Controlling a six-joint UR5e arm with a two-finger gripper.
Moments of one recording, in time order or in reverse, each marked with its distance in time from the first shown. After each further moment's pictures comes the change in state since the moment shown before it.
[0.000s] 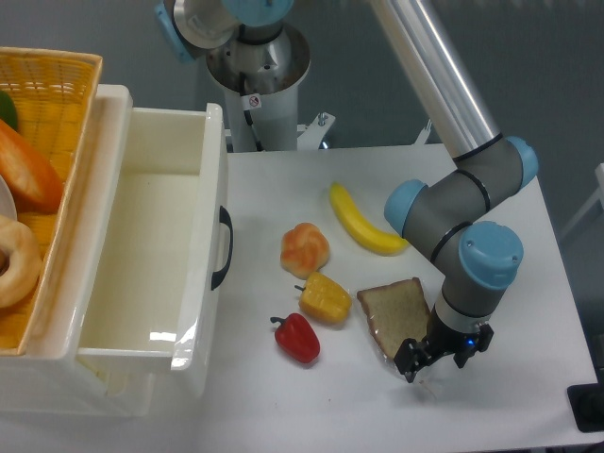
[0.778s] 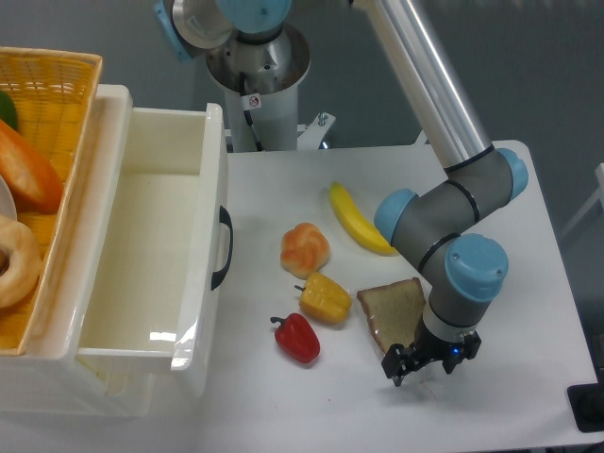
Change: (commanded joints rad) arm -0.023 -0.012 0.000 0.002 0.003 0.034
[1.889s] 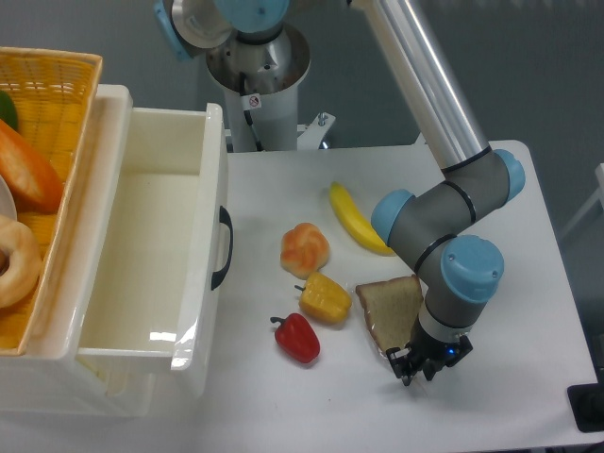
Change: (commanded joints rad) arm -0.003 0.003 -0.011 0.000 0.000 0.003
